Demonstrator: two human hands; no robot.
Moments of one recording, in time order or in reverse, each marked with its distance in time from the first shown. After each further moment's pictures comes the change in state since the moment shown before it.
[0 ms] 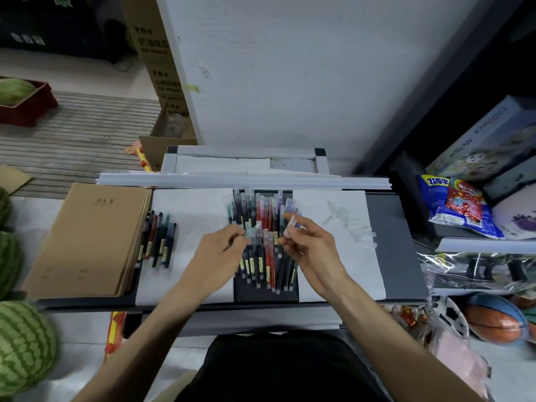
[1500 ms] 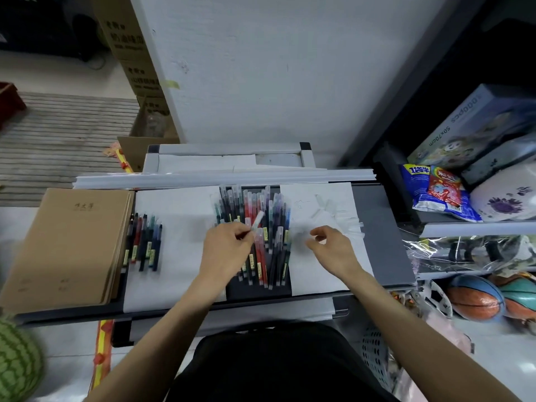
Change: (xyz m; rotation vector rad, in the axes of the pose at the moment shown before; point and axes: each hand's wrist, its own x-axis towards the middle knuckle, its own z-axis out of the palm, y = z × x) left_hand 0.037 -0.010 0.046 0.144 0.164 0.025; right_hand 0.026 0.011 -0.090 -1.190 0.293 0.005
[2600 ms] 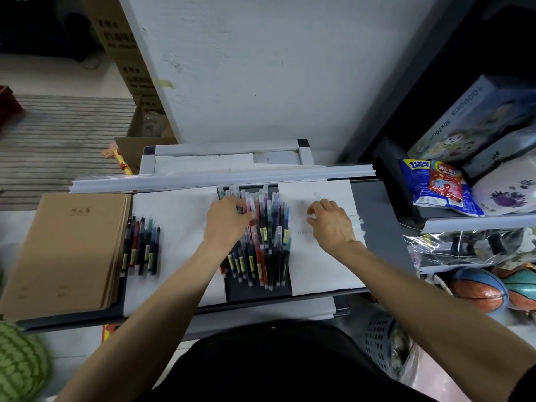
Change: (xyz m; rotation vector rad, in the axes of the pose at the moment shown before) left_hand 0.074 -0.004 0.010 0.124 -0.004 -0.060; right_hand 0.063 -0.002 -0.001 -0.563 0.179 -0.362
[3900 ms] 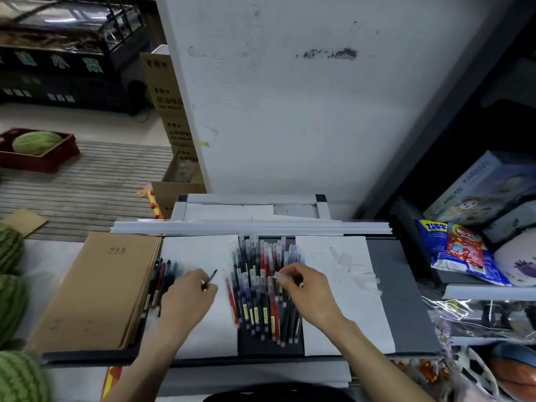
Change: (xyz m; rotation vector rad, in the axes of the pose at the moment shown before) left_hand -0.062 -0.071 -0.077 0.320 0.030 -0.144; right_hand -0.042 -0.098 -0.045 0.860 -0.135 0.026
